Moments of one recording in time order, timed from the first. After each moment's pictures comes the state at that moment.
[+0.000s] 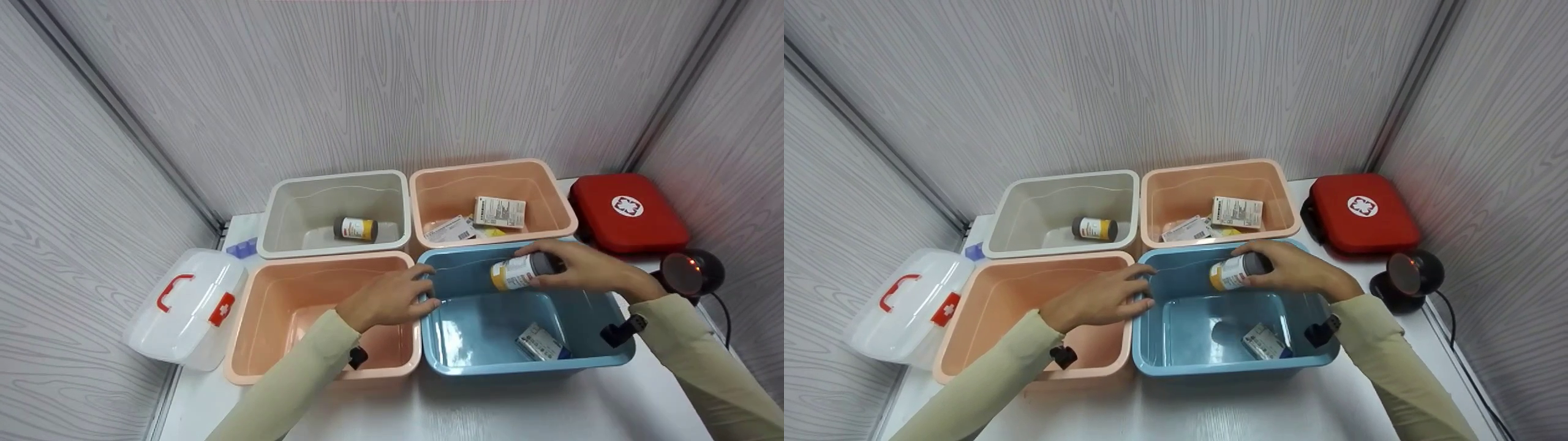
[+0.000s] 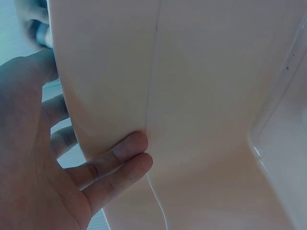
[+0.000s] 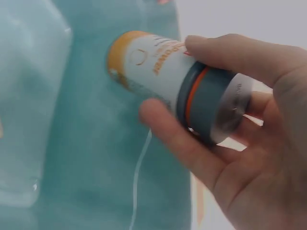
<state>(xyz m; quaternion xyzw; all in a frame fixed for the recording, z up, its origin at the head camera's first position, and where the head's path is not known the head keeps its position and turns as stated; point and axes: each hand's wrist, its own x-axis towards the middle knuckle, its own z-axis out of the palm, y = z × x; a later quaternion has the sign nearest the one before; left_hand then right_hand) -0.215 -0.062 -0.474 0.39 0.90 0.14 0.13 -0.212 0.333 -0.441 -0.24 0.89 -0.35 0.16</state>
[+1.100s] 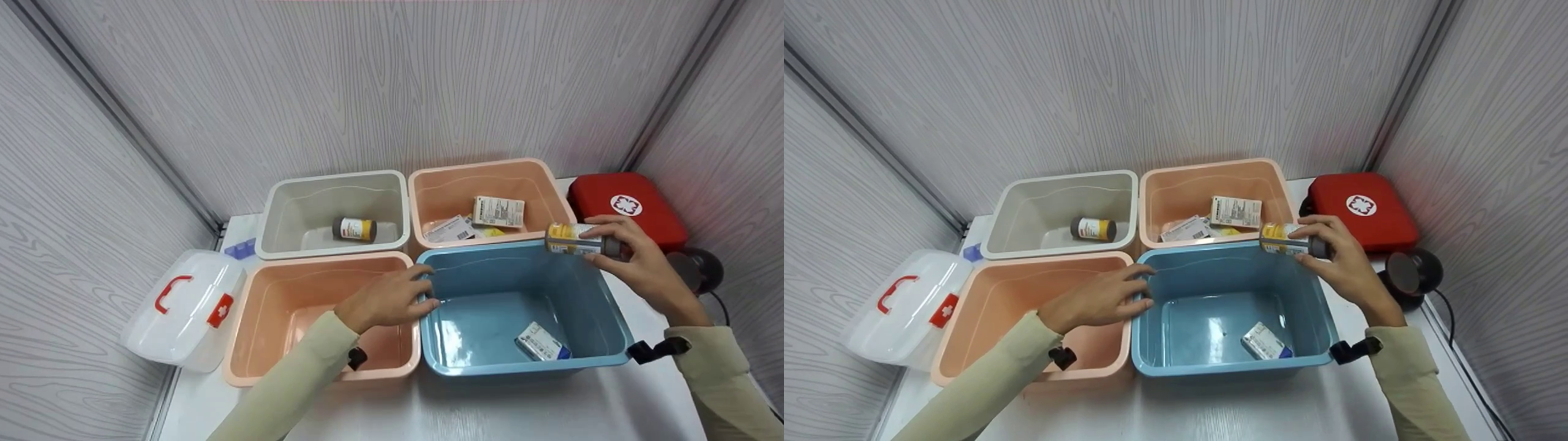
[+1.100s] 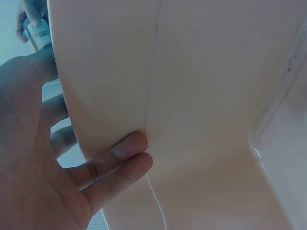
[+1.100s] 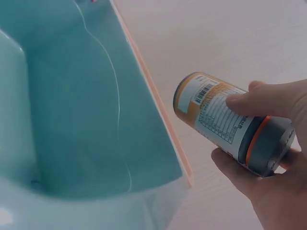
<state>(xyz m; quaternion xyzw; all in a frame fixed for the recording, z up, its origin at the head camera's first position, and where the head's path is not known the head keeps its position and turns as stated) -0.215 -0.062 -0.476 0.38 0.90 0.14 0.13 -0.174 0.390 -0.454 -0.13 0.87 -0.47 -0.09</state>
